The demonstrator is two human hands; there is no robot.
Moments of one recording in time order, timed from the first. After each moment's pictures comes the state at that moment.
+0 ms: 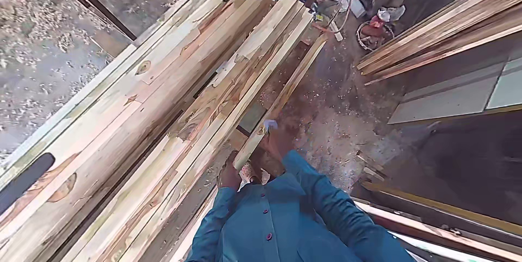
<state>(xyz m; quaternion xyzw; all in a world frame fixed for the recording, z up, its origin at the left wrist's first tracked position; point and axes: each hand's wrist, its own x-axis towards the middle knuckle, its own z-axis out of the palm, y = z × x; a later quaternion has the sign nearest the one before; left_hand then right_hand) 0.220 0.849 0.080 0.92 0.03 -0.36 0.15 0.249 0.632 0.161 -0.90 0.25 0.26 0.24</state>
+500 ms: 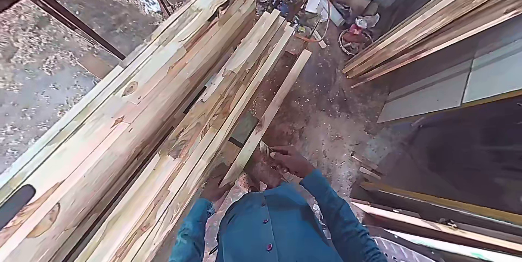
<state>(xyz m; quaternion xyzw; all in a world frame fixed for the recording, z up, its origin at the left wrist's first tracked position) 0.262 0.900 0.069 0.83 -0.08 -0.47 0.30 0.186 0.571 0.160 -0.63 0.25 0.22 0.70</state>
